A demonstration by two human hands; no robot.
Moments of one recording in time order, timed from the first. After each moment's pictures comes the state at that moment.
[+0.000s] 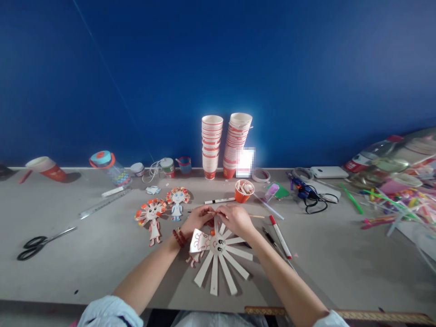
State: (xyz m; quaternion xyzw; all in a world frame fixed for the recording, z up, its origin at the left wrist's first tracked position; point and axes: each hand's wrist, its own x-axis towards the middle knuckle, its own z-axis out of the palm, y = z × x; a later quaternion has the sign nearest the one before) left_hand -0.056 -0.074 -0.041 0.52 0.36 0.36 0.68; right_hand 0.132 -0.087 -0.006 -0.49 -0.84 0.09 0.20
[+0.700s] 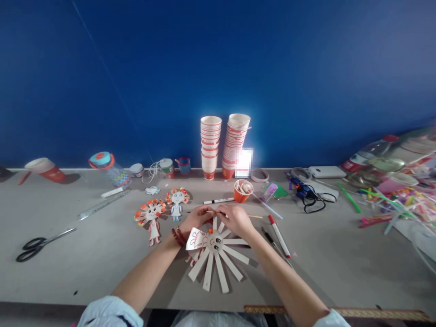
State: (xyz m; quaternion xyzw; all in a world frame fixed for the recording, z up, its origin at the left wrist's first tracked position) left_hand -0.058 -0.070 -0.042 0.52 0.35 0.34 0.70; right_hand 0.133 -0.089 -0.005 -0.48 -0.83 0.14 0.25
